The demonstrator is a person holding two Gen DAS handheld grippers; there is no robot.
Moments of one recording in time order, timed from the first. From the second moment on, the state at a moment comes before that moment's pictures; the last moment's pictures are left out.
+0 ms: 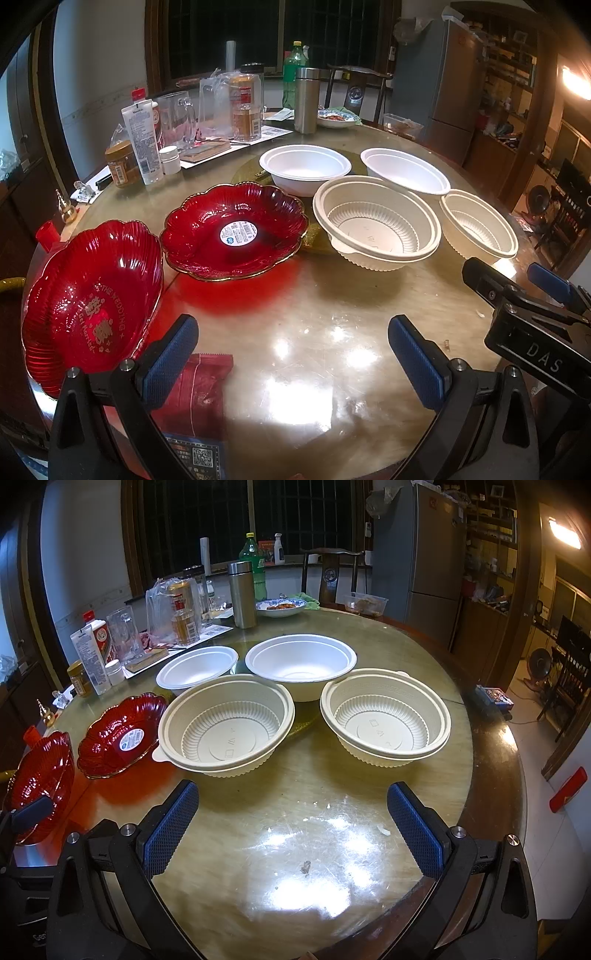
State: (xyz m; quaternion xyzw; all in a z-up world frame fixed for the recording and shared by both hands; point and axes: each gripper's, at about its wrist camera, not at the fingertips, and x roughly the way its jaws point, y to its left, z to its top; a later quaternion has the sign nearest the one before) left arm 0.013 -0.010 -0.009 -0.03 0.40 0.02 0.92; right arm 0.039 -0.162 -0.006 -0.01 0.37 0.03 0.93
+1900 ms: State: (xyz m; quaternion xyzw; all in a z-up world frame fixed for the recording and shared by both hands) left arm -0.039 0.251 -0.034 -0.24 0.40 0.23 0.85; right arm 0.078 0.043 -0.053 0.16 0.54 0.38 0.74
